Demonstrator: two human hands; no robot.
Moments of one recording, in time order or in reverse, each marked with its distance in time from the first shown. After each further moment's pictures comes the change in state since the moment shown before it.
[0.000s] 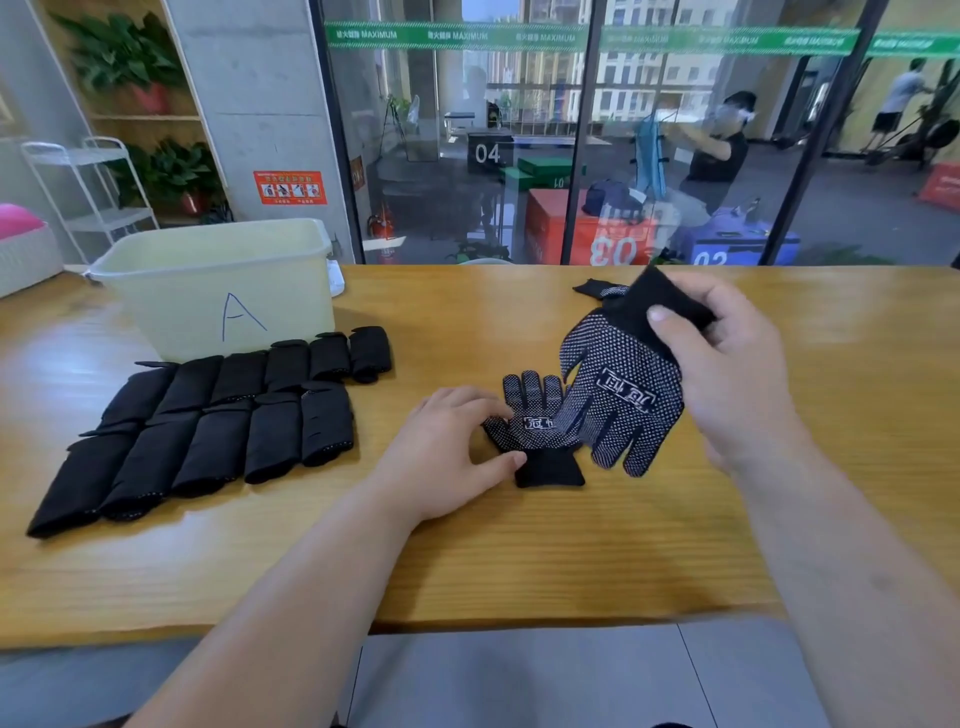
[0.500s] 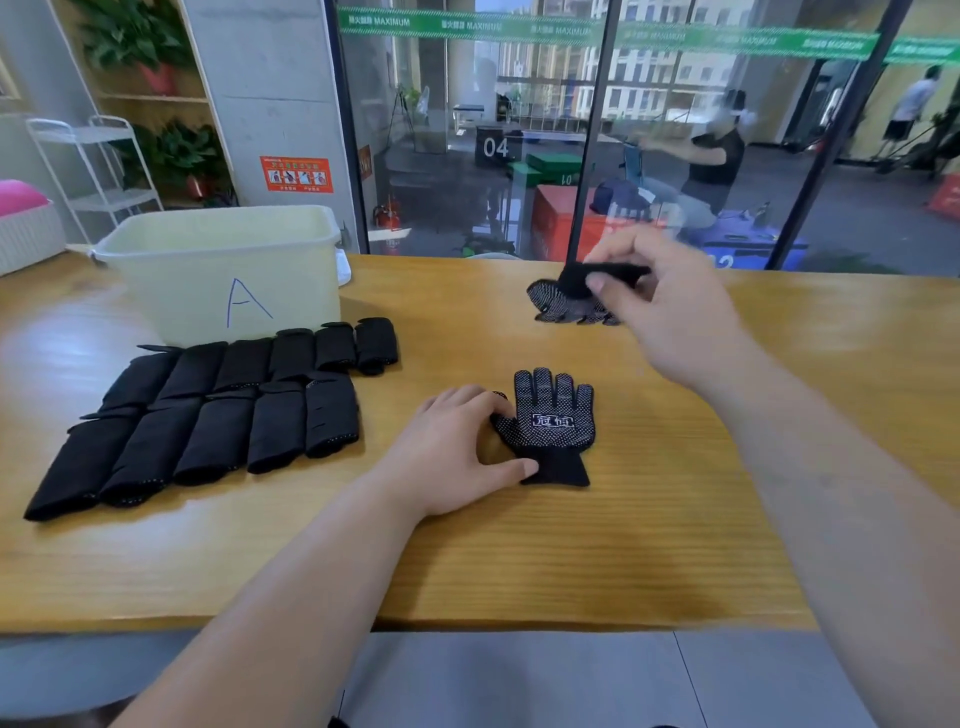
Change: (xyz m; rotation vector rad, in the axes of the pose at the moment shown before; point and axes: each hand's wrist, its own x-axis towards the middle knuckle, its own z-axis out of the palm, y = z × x) left_hand 0.001 -0.003 0.000 0.022 -0.059 -0.043; right_hand 0.057 -0.004 0.032 -0.436 -0.310 -0.276
